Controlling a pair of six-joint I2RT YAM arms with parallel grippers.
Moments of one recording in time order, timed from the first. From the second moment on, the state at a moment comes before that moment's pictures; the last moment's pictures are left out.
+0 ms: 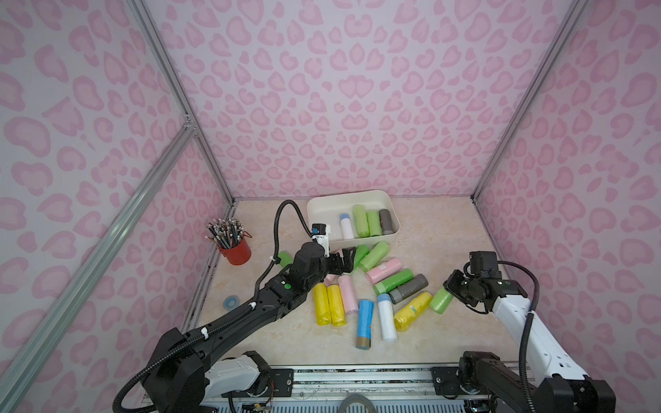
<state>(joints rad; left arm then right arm) -0.73 1.21 0.79 0.03 -0.09 -0.51 0.01 1.02 0.69 -0.69 -0.14 0.61</state>
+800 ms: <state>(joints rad) -0.67 1.16 0.74 0.02 -0.09 -0.61 0.01 1.04 0.81 -0.67 -0.14 0.59</state>
